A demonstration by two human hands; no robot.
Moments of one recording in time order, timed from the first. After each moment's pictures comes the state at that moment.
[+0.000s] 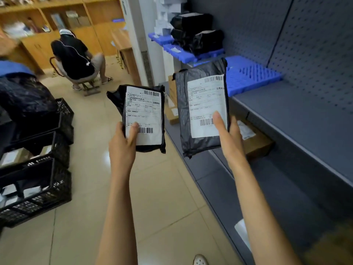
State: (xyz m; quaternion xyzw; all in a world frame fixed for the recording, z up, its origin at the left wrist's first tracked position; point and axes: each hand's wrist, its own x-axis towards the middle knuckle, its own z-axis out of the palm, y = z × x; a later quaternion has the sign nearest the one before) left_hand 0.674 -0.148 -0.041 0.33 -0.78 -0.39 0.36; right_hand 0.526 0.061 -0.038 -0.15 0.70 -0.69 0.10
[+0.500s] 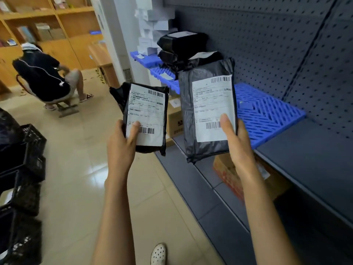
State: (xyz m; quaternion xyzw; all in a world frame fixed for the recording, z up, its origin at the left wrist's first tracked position) left_hand 0.435 -0.320 -0.023 0.26 -0.80 -0.40 0.35; right_hand 0.322 -0.078 -0.018 -0.13 0.70 -0.71 0.03
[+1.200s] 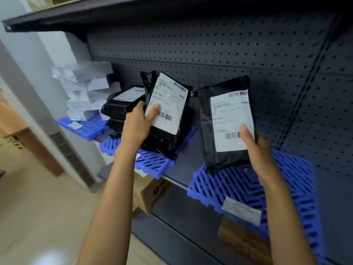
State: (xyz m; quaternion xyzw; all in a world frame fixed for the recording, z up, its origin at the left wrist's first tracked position) left_hand 0.017 -0.433 0.091 -0.01 -0.89 -0.40 0.21; right_hand 0.082 -0.145 0.034 0.07 0.75 -0.64 -0.12
